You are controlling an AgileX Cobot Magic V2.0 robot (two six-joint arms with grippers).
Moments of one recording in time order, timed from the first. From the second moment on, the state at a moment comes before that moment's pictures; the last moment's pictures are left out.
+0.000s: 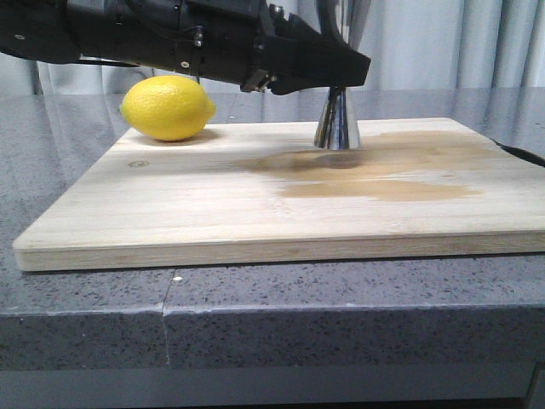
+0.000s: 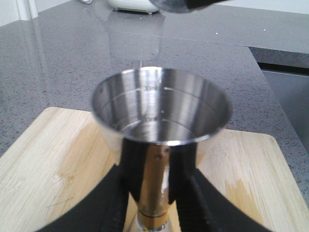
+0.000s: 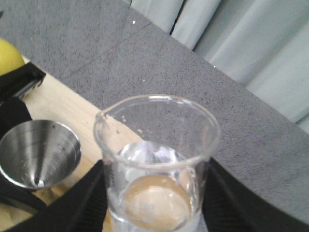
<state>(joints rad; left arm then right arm) -0.49 1.95 -1.31 -1.76 1.00 2.07 0.46 1.26 -1.12 -0.39 0.43 -0.07</state>
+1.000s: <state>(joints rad) -0.49 1.95 -1.31 -1.76 1.00 2.07 0.51 1.41 -1.35 -0.39 0.74 -0.64</state>
